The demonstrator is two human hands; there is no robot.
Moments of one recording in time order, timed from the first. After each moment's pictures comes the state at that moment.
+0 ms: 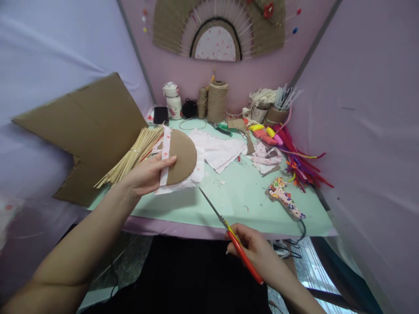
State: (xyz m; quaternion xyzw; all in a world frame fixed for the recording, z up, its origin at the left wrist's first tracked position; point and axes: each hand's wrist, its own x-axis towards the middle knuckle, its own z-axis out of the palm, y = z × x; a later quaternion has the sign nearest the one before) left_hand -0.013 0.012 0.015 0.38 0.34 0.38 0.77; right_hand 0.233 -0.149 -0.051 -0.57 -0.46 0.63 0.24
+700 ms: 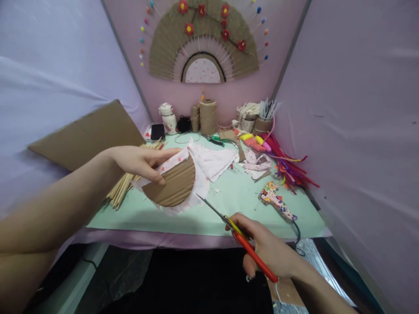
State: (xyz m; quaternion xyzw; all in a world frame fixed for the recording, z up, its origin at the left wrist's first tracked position) left_hand -0.008 0.055 0.109 0.82 0.17 -0.06 0.55; right_hand 0.267 -0.138 -0.020 -0.54 -0.55 0.58 0.27
